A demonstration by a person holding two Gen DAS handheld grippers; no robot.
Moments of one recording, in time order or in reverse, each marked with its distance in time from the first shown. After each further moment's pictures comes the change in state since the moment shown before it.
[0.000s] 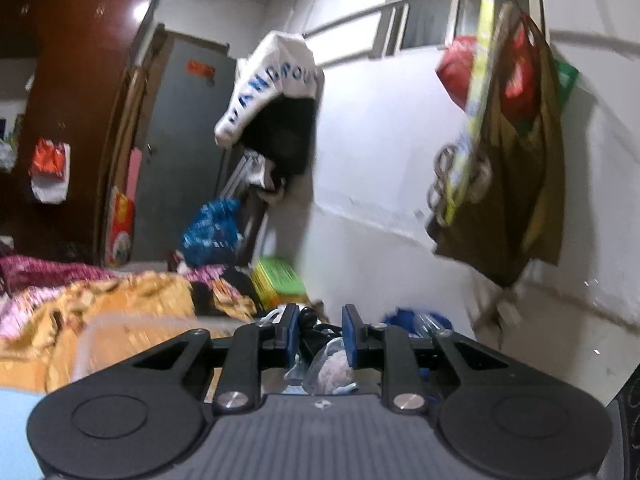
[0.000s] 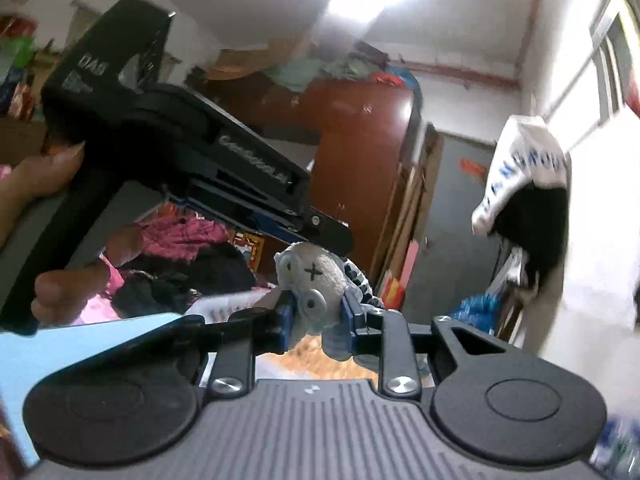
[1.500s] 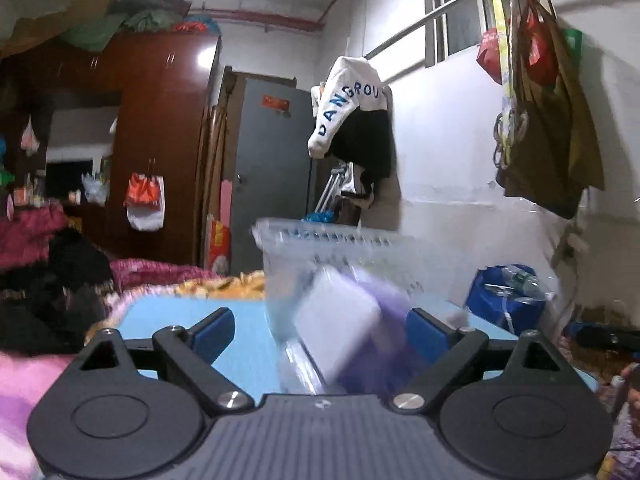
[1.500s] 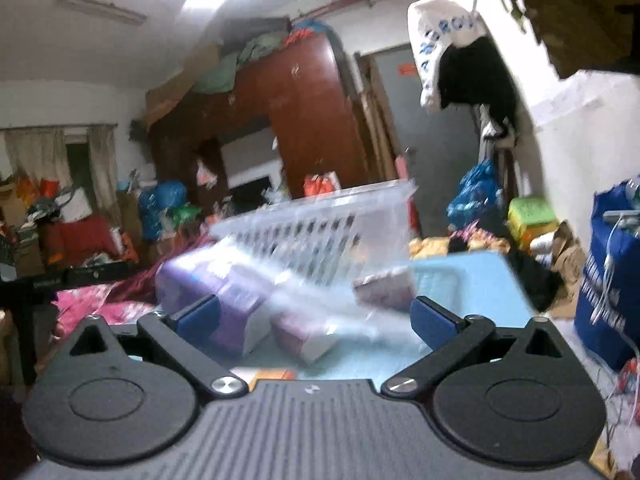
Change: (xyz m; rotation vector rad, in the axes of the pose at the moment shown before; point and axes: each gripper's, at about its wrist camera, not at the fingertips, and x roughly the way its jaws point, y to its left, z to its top) left arm -0.138 0.042 -0.180 0.075 -0.098 0.263; right arm -0.073 -0.046 -0.119 0.542 0.100 0.055
